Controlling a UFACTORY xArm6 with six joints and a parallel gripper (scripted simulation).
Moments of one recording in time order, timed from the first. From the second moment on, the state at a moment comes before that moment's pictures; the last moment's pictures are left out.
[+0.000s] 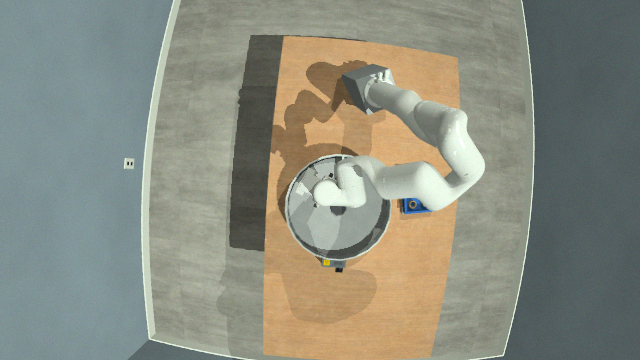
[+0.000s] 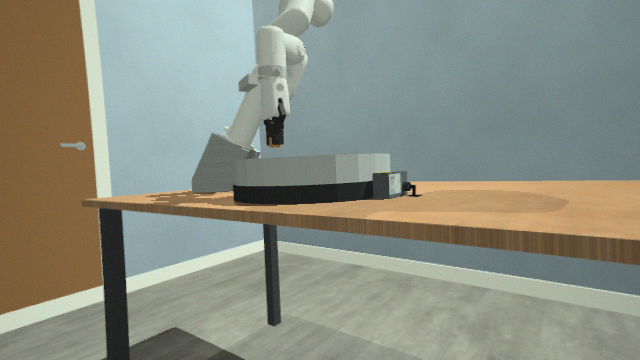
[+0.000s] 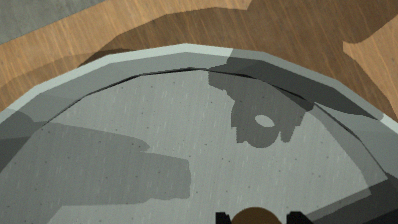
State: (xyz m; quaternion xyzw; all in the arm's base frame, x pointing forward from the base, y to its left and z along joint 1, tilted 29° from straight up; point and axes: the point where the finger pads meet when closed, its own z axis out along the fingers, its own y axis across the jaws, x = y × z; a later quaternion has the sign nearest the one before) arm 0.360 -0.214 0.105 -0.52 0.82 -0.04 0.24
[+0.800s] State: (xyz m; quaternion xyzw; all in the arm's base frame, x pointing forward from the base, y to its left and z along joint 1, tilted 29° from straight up) arm 0.364 -0.228 0.100 -0.52 0.82 -0.03 0.24
